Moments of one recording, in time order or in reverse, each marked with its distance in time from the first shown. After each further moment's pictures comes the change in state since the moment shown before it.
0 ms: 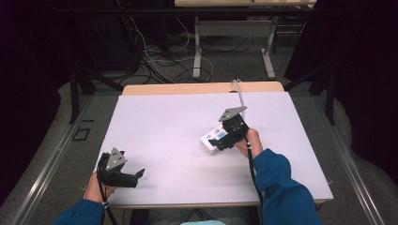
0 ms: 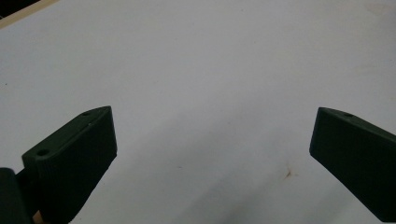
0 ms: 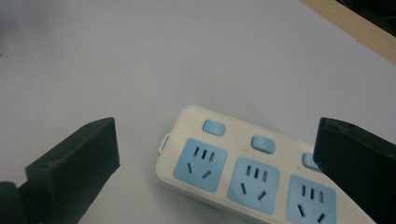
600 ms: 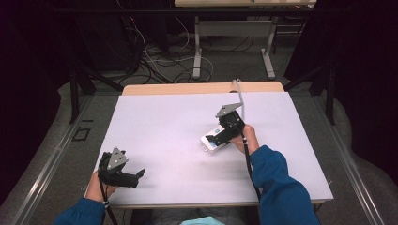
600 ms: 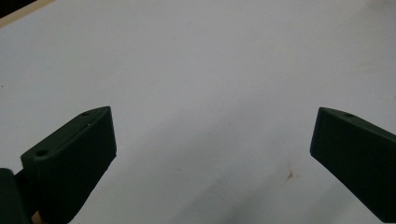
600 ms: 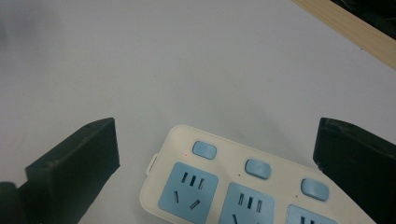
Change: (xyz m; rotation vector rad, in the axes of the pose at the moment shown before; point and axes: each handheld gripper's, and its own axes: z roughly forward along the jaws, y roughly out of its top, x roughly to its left) left arm 0.001 0.001 0.003 0.010 -0.006 0.012; right arm -0.011 0.007 0.014 -0.002 0.019 0.022
